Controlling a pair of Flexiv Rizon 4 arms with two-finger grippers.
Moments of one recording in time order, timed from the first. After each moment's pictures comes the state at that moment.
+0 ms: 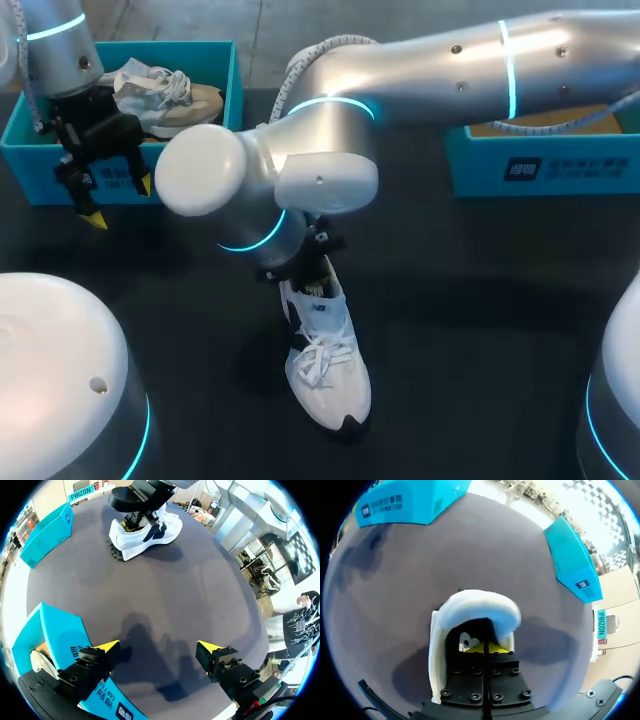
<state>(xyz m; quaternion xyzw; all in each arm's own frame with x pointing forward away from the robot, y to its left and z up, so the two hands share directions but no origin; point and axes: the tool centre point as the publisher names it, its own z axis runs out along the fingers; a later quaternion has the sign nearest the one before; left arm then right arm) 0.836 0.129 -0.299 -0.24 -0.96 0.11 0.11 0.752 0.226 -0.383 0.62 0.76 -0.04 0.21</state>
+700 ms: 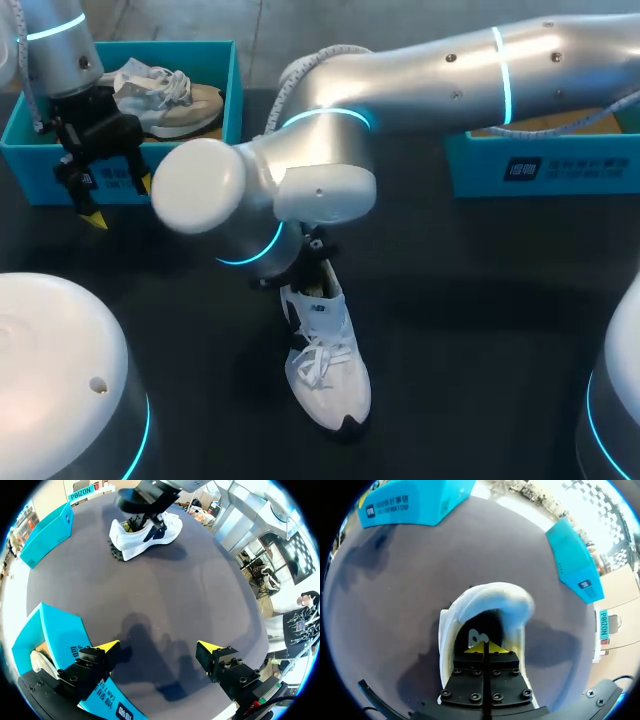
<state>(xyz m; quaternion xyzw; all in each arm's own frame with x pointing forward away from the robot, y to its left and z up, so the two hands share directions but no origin) 0.836 0.129 -0.299 -0.24 -0.96 0.11 0.11 0.746 0.235 -0.377 0.62 0.75 -0.02 0.23</state>
